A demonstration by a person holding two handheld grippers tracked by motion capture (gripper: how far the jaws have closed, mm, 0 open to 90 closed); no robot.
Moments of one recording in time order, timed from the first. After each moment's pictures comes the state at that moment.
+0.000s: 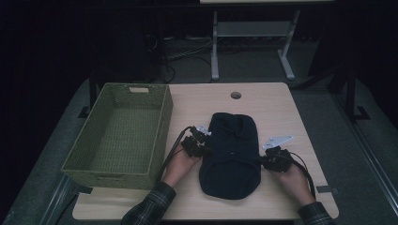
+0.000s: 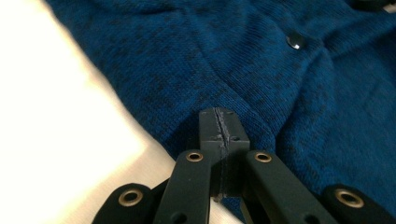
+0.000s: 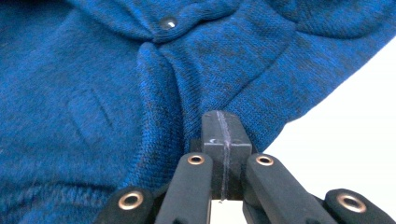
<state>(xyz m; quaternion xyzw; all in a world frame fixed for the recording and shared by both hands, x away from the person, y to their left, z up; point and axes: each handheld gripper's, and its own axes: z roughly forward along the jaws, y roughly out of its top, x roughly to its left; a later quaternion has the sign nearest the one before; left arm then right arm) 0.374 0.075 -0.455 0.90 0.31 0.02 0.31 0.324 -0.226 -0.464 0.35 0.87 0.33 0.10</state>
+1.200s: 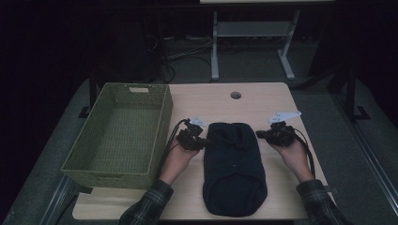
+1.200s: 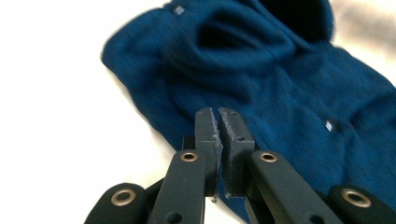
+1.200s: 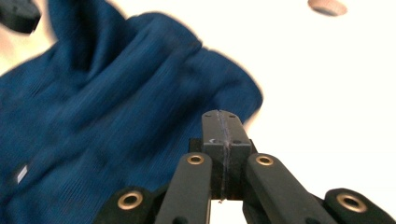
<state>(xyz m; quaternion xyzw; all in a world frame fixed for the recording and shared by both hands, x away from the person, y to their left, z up) 0.387 0.084 -0.420 0.87 0.33 0.05 0.36 0.392 -0.243 -0.431 0.37 0.84 0.38 0.14</state>
